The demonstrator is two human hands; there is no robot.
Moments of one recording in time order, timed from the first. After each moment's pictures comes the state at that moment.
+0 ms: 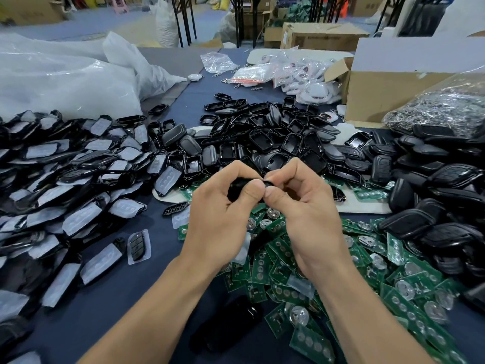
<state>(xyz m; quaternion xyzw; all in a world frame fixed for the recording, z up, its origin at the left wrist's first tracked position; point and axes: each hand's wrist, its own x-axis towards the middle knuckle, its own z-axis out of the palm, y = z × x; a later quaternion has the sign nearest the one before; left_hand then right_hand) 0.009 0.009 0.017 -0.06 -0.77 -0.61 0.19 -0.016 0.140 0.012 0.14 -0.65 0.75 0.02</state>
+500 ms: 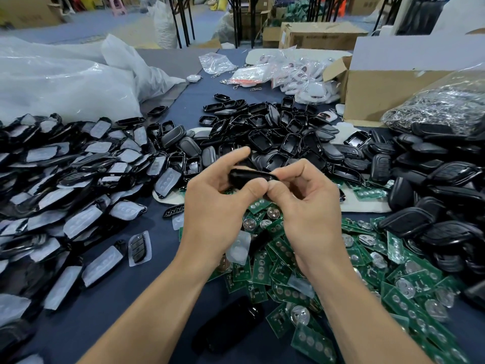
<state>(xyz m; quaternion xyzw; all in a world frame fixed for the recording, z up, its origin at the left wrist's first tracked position) -0.002 0.007 0.012 0.04 -0.70 -0.68 0.18 -0.019 0.139 0.009 0.09 -0.68 0.72 0.10</state>
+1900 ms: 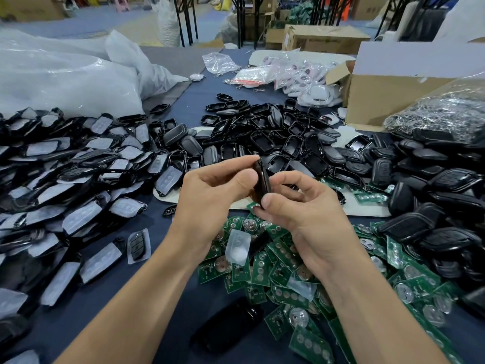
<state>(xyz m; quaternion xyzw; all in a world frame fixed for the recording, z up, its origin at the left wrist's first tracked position) -0.002 -0.007 0.027 0.01 -0.66 -0.74 0.11 -0.017 0.154 0.022 0.04 -0.54 0.83 -0.13</state>
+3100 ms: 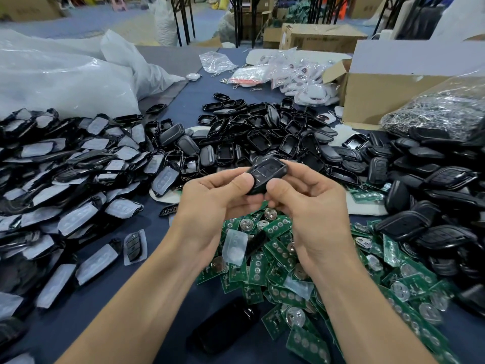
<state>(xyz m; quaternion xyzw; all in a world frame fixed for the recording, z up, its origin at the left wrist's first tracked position) -0.003 -0.001 0.020 0.08 -0.58 -0.81 0.03 -0.017 0.146 0.021 0.07 -0.56 0.83 0.00</state>
